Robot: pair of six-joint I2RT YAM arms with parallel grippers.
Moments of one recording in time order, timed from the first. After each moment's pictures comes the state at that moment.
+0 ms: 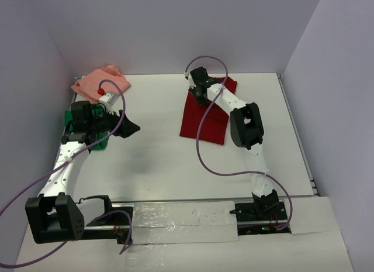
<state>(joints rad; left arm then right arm) 0.03 1.13 0.84 -0.30 0.82 0.00 0.42 2.39 2.08 -0.67 0.18 -0.19</state>
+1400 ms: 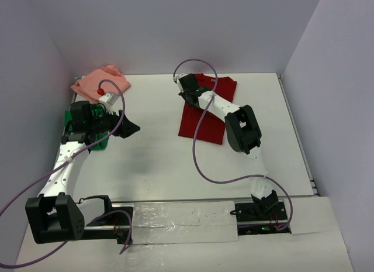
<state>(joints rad) 0.03 1.13 0.84 -0.30 0.84 0.00 0.53 2.33 1.93 -0.45 0.30 -0.24</state>
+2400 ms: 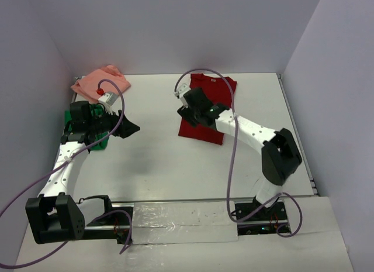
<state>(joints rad) 0.04 1.13 0.84 -0.30 0.86 0.00 0.67 1.74 1.38 -0.43 0.37 -0.25</state>
